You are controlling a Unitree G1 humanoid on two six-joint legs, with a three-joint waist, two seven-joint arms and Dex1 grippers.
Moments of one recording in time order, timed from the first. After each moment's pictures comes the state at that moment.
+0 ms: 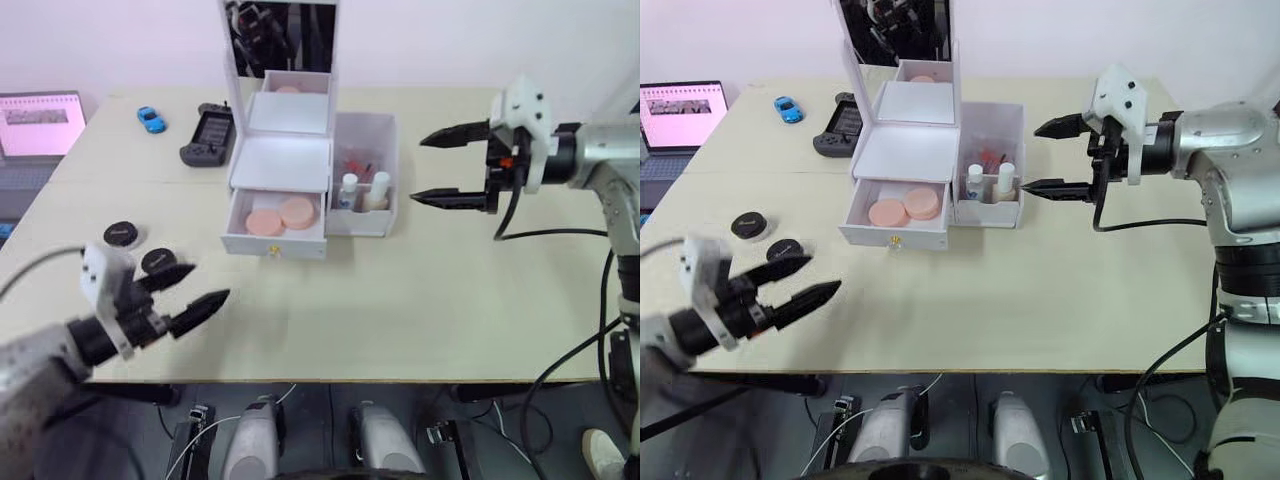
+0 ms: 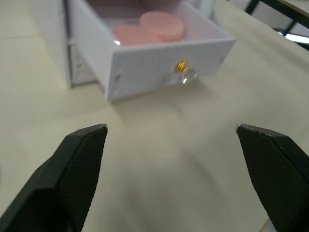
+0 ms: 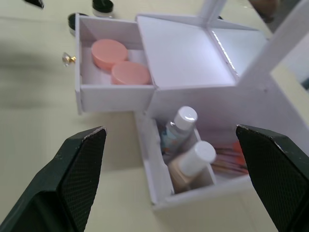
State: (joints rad) left arm 0.29 0.57 0.62 -0.73 -0.76 0.84 -0.74; right arm -0.88 -0.92 0.06 0.05 0.42 0.54 1.30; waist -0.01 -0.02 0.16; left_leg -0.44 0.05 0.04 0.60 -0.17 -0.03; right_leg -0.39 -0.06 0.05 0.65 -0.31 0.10
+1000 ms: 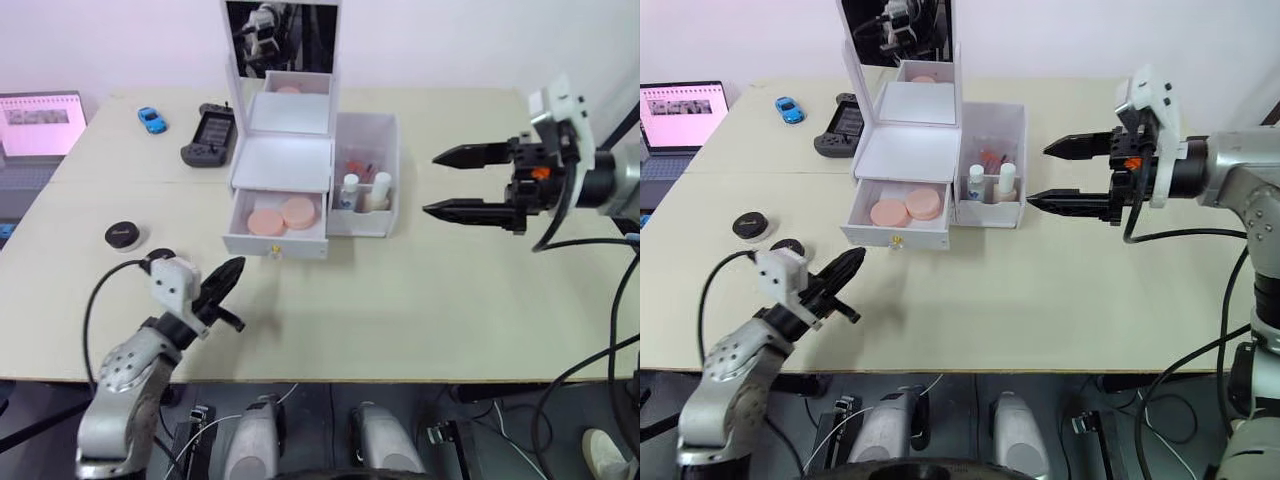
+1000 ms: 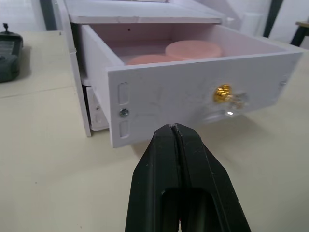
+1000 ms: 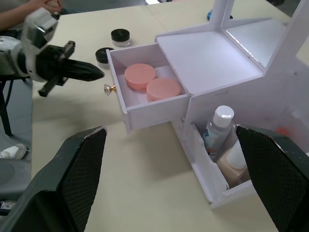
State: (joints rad) left arm 0.07 0.30 0.13 -0.42 -0.33 0.29 -0.50; right arm -0.73 -1.01 -0.15 -0.22 0.68 0.90 1.16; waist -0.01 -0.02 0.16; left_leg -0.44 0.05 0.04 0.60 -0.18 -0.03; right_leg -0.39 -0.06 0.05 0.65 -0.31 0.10
